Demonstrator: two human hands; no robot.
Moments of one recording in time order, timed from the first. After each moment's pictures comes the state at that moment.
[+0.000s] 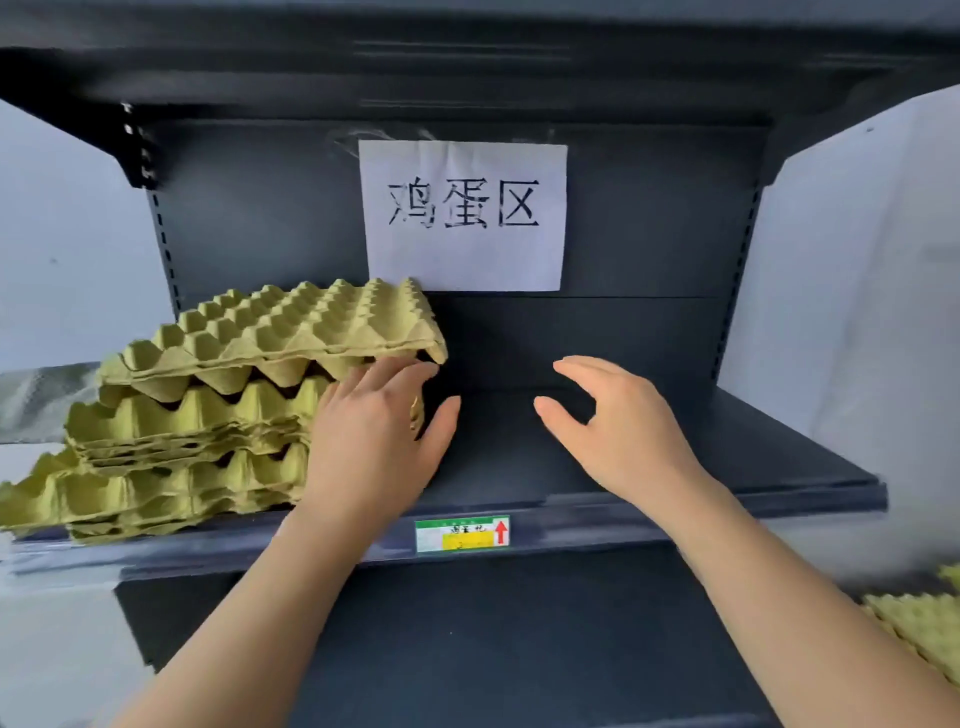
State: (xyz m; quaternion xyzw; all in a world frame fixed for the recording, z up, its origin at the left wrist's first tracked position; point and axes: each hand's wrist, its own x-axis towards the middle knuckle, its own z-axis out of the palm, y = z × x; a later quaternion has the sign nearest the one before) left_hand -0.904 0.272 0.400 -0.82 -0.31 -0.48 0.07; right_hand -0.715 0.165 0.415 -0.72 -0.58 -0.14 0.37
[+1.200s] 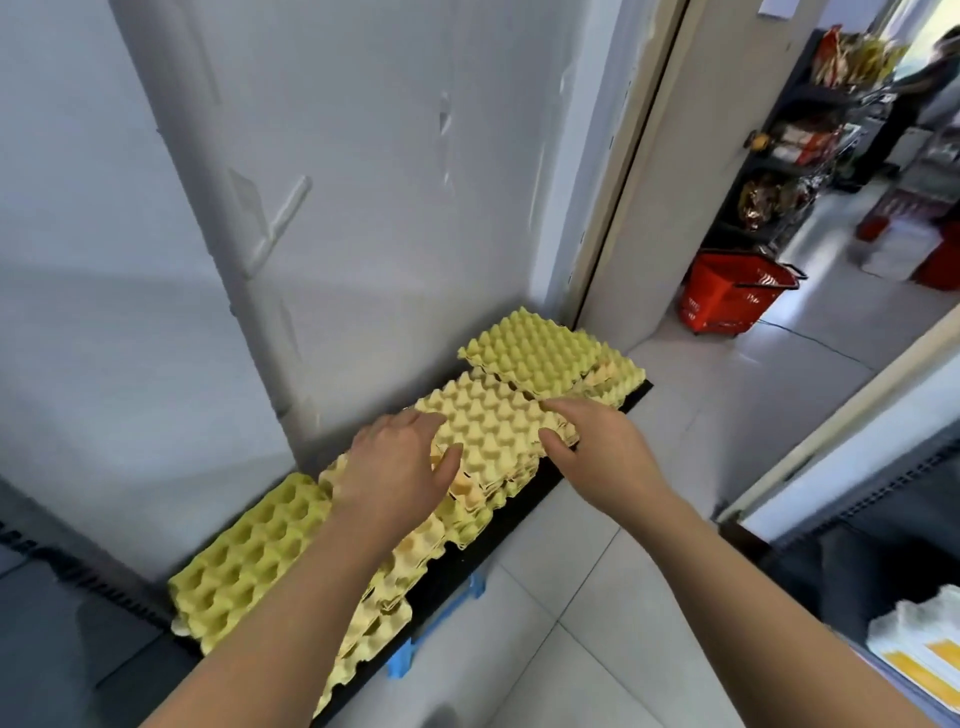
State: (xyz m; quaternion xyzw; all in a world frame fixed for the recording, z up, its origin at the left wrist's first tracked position) left_hand -0.159 -0.031 0.159 -0.98 -0.06 -0.14 -0.15; right_hand -0.094 -0.233 0.192 -0.96 -0.21 -0.03 0.20
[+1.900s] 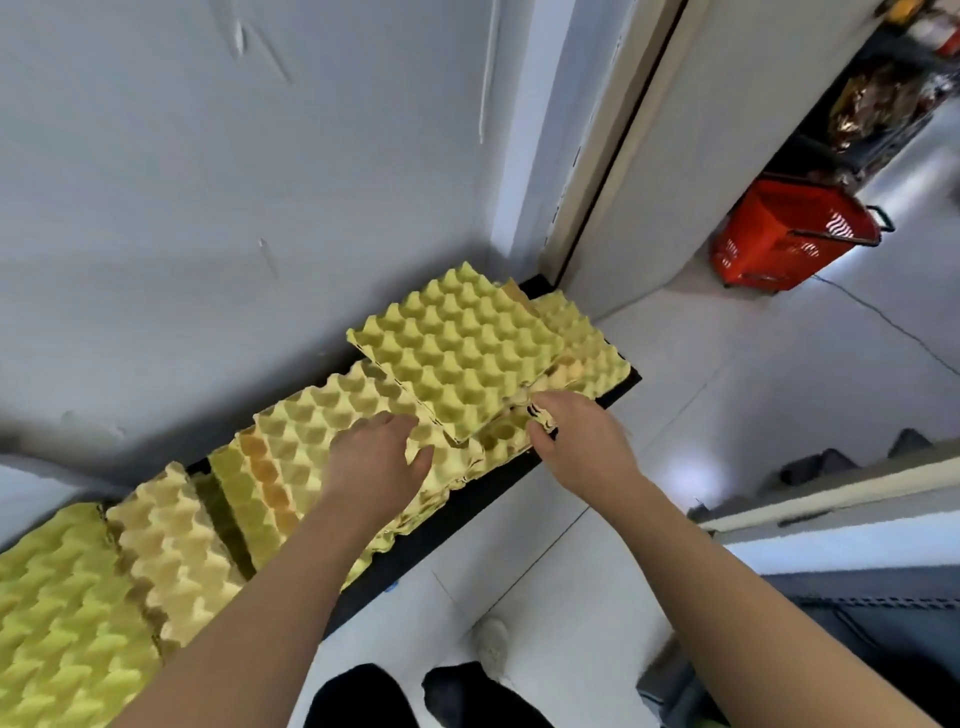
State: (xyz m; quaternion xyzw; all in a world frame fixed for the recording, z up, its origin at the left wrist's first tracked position) left_hand 0.182 -0.150 0.033 -0.97 -0.18 0.06 -0.16; right_hand 0.280 -0.346 0.063 -0.95 -0.25 0.10 0.15
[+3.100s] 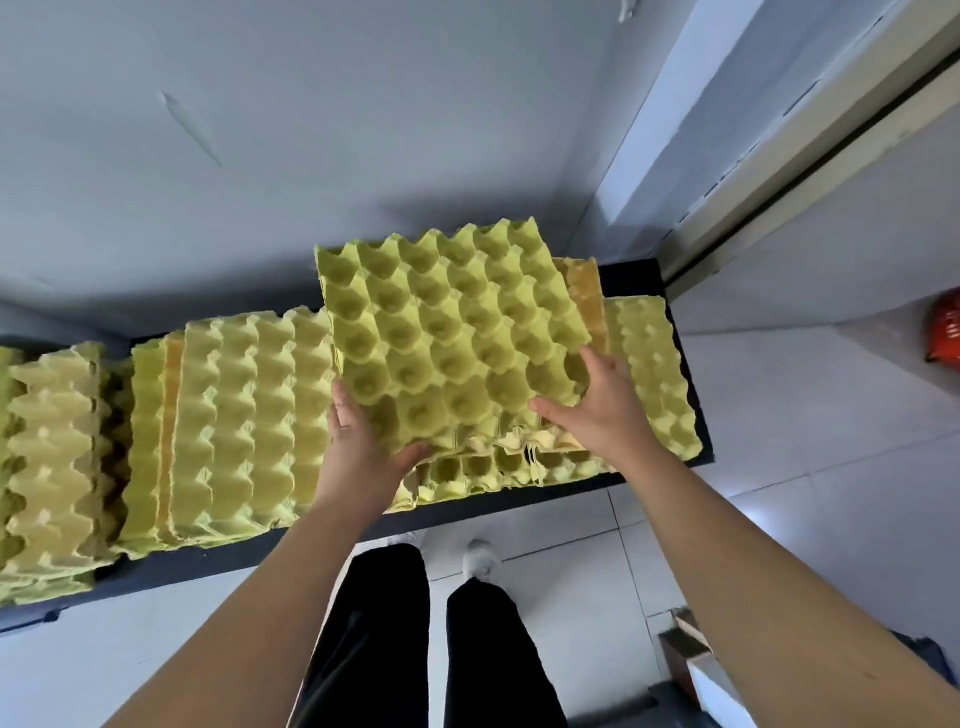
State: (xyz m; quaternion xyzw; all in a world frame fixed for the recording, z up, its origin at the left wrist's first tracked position) left_hand 0.336 -0.207 -0.107 -0.71 -0.55 0.05 -0.43; right_hand 0.562 -0.336 -0.106 -0.89 -0.27 0.32 0.19
